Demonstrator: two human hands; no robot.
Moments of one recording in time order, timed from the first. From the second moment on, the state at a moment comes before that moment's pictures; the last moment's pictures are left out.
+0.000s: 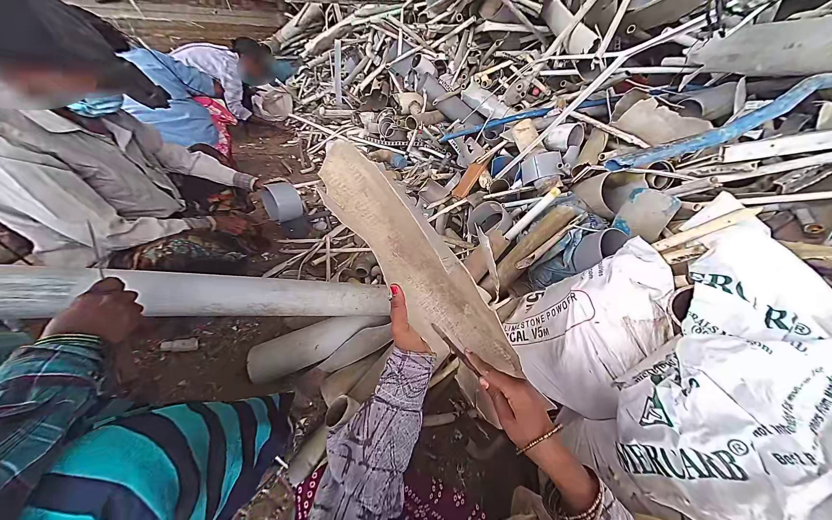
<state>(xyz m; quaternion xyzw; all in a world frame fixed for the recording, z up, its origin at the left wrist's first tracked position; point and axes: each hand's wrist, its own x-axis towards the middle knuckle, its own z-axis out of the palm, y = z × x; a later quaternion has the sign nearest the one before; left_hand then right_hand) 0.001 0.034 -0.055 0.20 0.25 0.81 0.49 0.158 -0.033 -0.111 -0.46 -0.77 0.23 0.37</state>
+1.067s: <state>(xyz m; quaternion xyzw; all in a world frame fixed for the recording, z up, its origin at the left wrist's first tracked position) -0.031 0.029 -0.032 0.12 0.41 0.76 0.49 0.156 -0.046 -0.095 -0.41 -0.81 0.24 0.34</state>
